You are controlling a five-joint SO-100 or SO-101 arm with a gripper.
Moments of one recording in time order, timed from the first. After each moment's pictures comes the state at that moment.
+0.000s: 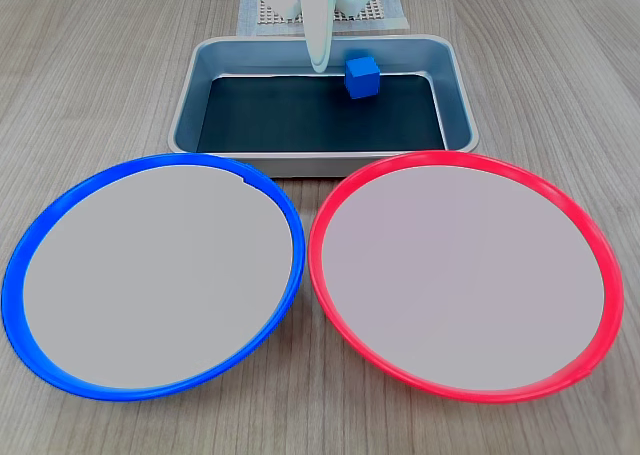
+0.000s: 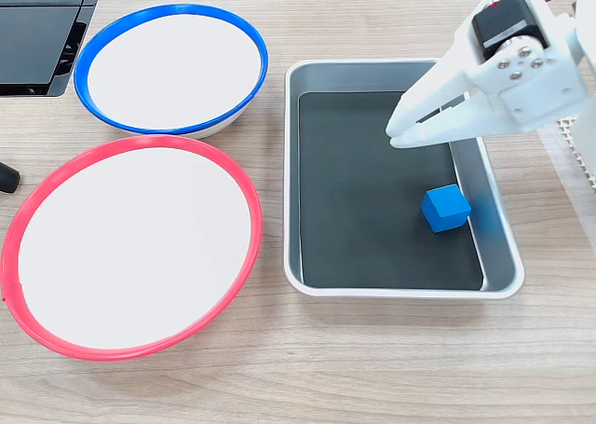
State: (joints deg) arm 3.6 189.3 173.2 57.1 4.7
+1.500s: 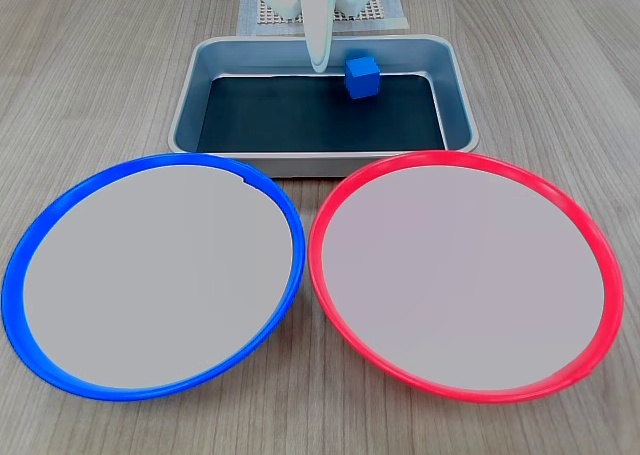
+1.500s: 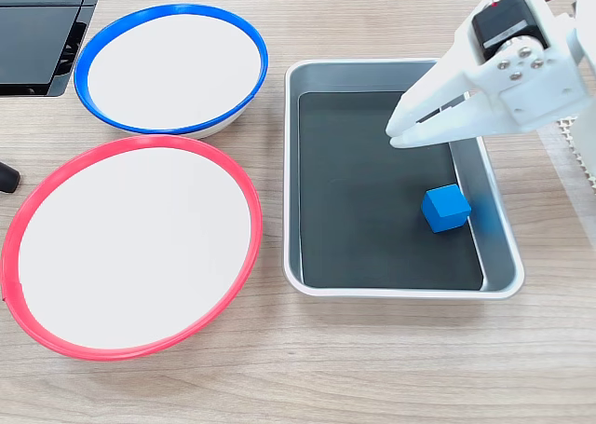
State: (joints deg) arm 3.6 189.3 173.2 57.1 3.5
